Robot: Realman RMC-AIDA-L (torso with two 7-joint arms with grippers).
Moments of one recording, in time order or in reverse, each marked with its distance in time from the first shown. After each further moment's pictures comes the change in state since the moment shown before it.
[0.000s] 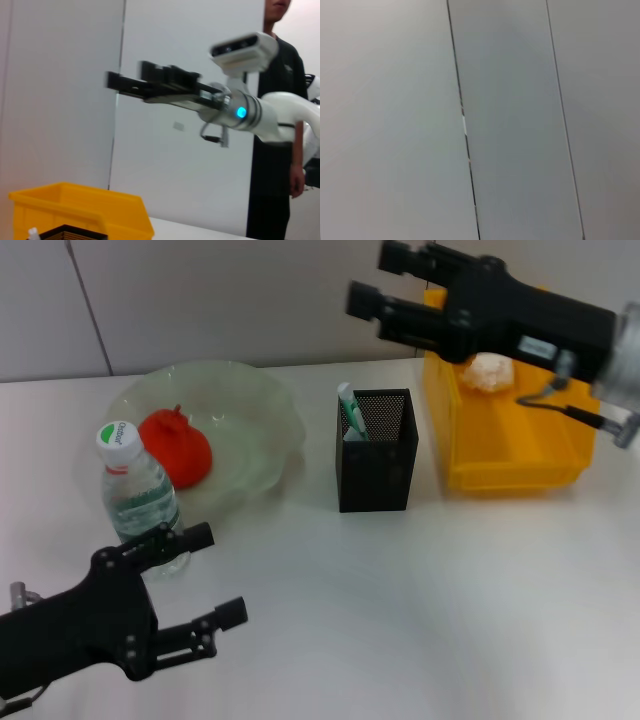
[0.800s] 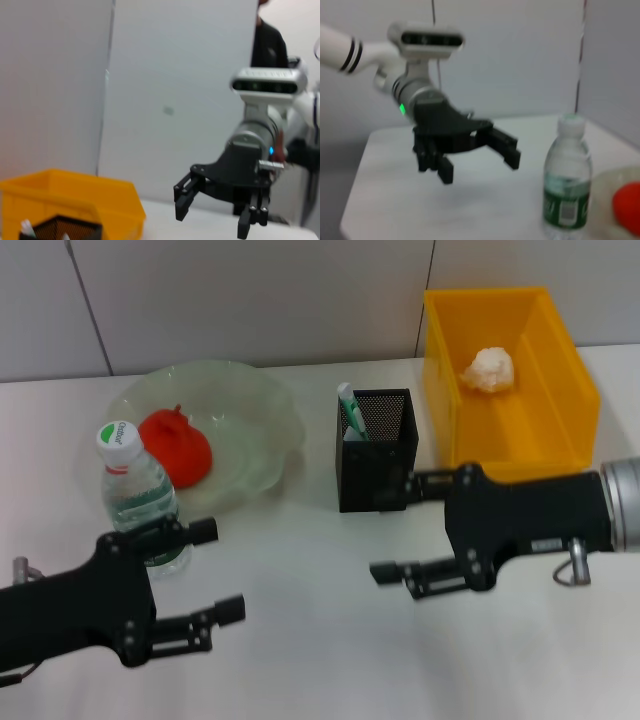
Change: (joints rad) left arm -0.069 0.038 -0.017 0.030 0.084 0.003 -0.076; right arm 0.013 -0.004 0.075 0.002 -0.522 -0.315 -0.088
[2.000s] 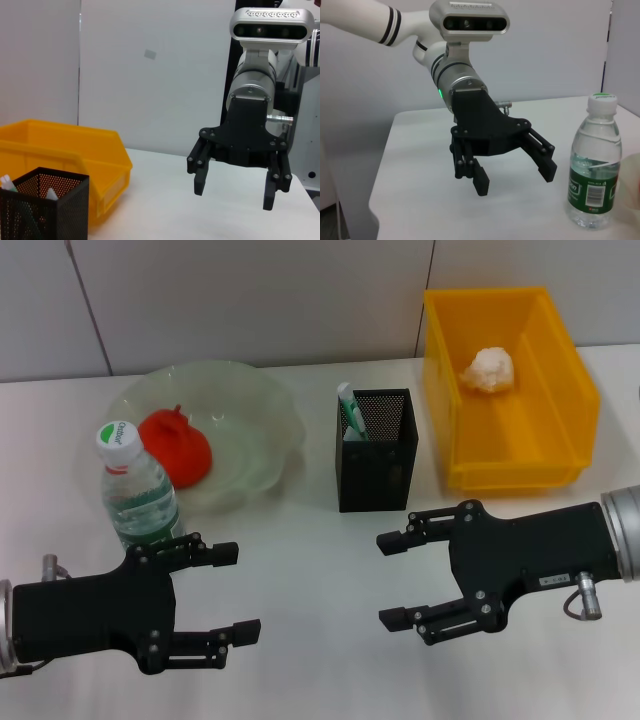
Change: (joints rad) left arm -0.071 0.002 -0.009 0.014 0.157 -0.045 -0.038; right arm -0.010 0.008 -0.004 0.016 -0.065 -0.060 -0.002
